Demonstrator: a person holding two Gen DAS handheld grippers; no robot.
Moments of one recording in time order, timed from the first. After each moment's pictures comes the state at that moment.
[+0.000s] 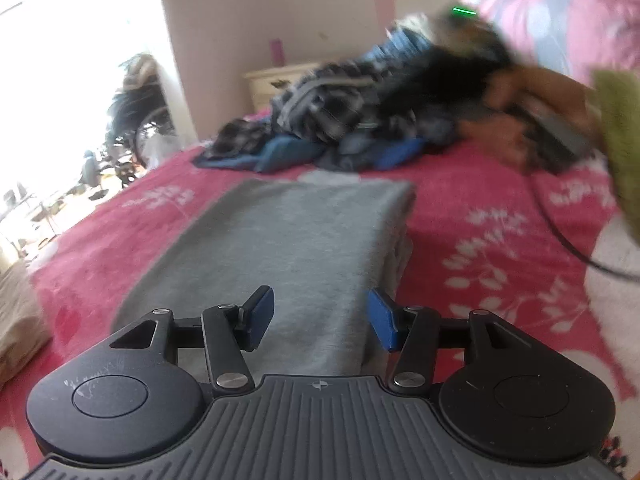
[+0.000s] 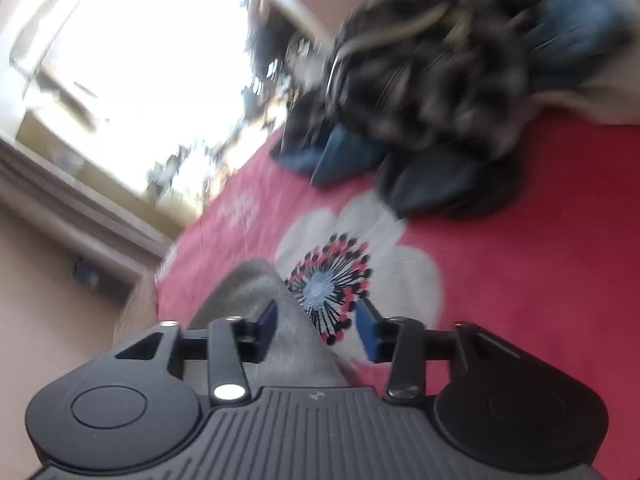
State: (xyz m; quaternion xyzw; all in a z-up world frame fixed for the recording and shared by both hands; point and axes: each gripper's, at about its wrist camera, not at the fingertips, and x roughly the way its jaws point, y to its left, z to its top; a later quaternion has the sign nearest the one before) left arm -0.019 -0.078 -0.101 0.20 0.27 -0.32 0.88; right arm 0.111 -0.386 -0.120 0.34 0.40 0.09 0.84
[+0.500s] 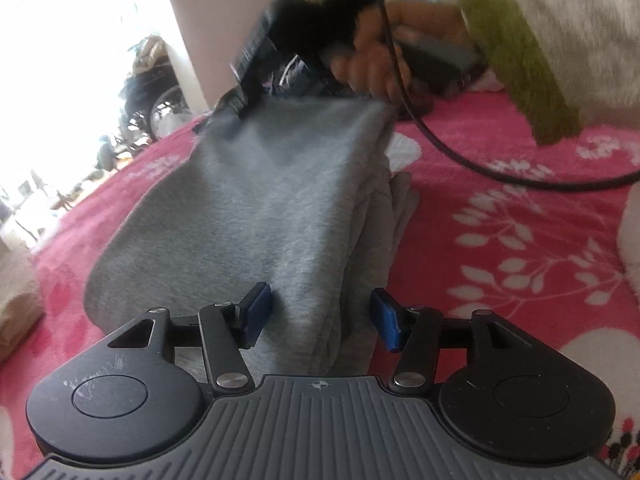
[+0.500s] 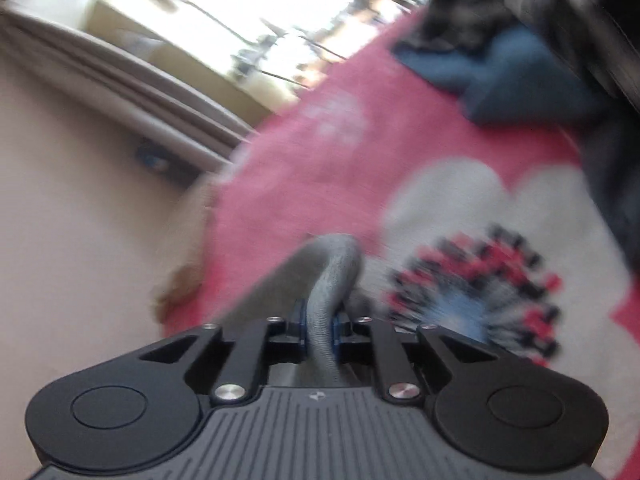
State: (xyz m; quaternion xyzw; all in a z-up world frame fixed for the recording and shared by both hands) left arm -0.028 -0.101 -0.138 0.24 0.28 -0.27 0.89; right arm 0.201 -0.310 -0.130 0.31 0.42 0.30 0.80
